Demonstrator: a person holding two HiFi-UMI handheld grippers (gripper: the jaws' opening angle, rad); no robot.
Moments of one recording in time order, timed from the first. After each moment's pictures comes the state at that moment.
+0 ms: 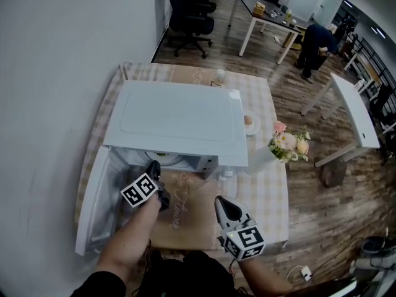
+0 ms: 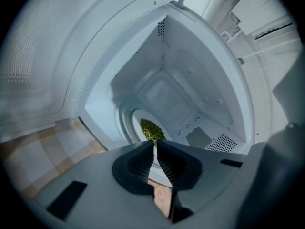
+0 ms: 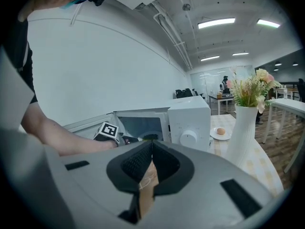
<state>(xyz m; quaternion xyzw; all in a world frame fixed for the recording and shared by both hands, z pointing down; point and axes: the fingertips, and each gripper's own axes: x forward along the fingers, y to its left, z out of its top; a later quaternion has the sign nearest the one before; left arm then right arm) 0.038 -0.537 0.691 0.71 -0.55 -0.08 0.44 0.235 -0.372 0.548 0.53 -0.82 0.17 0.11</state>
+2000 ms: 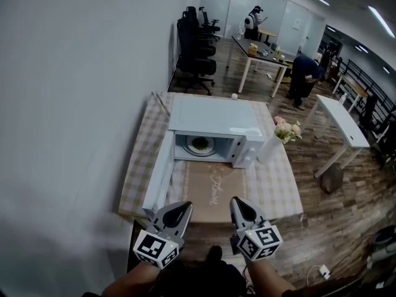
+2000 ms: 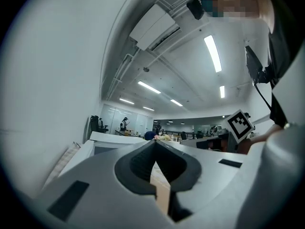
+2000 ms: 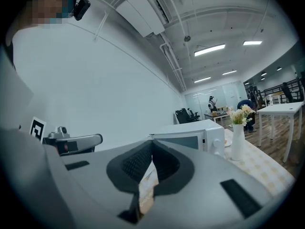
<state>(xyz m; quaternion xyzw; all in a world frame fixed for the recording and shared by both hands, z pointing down) -0.058 -0.181 0.421 0.94 -0.33 -0.05 0.05 0.074 -0.185 0.435 0.58 -0.81 0.11 0.00</state>
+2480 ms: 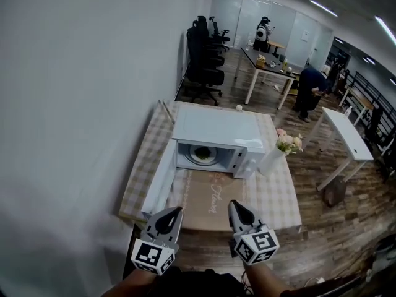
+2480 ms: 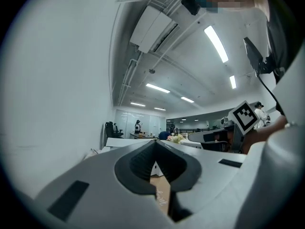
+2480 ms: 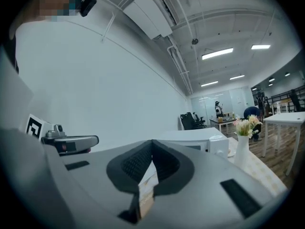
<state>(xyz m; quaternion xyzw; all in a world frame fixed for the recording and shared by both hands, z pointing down) -0.075 -0.178 0.406 0.91 -0.42 -0.03 0.02 0.075 -0.191 0.406 0.56 -0.83 0.07 0.01</state>
